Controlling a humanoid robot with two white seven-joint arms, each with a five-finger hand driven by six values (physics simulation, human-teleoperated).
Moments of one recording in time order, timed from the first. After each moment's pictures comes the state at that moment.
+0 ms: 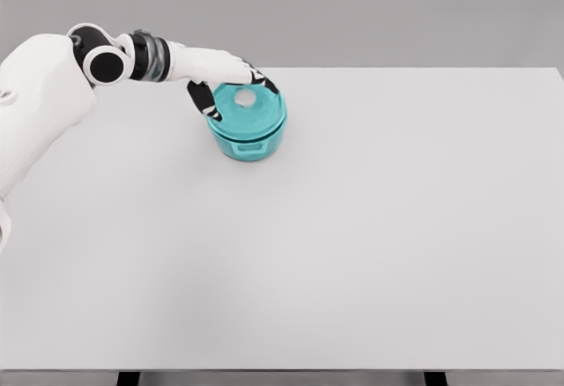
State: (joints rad) left arm -1.18 0.34 -1.03 -0.77 -0.31 -0.61 -0.61; right arm 0.00 0.00 0.12 0.11 0.06 -0.28 0.35
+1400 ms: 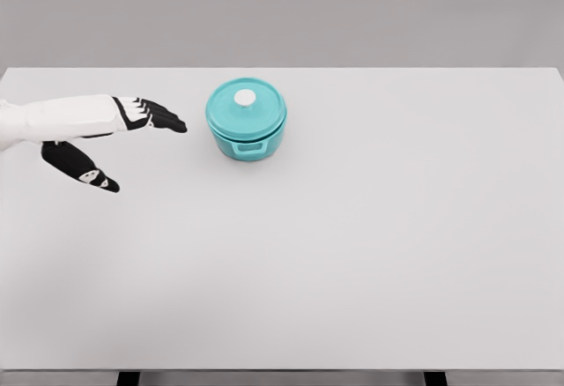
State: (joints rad) left arm -0.75 1.07 -0.79 -1.60 0.24 -0.61 -0.61; right arm 0.00 0.00 0.12 0.11 0.06 -0.28 0.35
